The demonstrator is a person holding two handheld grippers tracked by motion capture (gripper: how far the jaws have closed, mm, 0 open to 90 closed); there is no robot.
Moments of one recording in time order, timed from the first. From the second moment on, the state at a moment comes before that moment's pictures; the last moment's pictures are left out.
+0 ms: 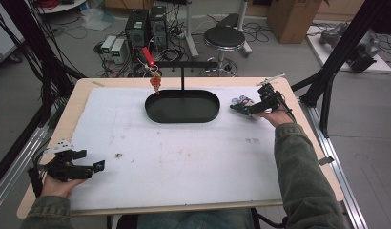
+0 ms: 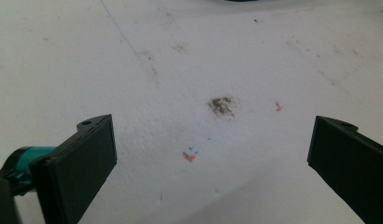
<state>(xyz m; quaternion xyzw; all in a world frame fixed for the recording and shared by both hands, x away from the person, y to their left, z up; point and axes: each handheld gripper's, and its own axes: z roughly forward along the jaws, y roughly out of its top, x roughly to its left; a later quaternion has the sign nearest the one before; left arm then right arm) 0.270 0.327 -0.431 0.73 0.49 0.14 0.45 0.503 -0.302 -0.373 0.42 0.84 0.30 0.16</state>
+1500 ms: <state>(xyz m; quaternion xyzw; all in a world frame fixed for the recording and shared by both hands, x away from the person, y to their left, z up) 0.264 0.324 -0.435 0.74 0.48 0.16 0.44 0.500 -0.308 -0.370 0.42 0.85 0.32 0.07</state>
